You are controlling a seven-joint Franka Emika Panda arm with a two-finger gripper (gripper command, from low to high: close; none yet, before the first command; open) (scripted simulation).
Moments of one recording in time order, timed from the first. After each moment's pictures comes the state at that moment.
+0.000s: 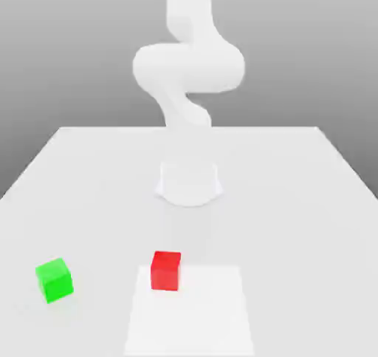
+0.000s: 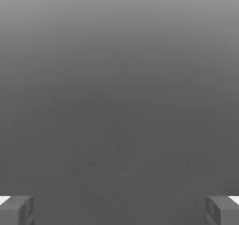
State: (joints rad) arm -0.01 -0.73 -0.01 -2.36 0.00 2.35 0.80
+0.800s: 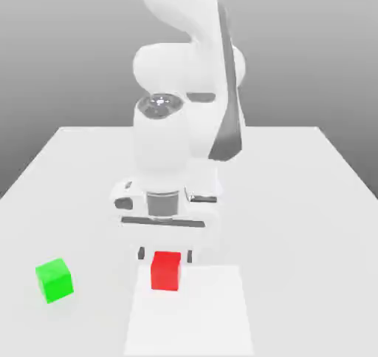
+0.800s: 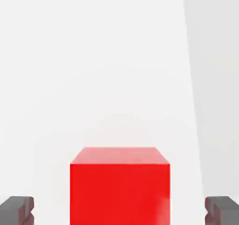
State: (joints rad) arm -0.08 0.17 -0.03 -2.86 0.04 3.03 0.74
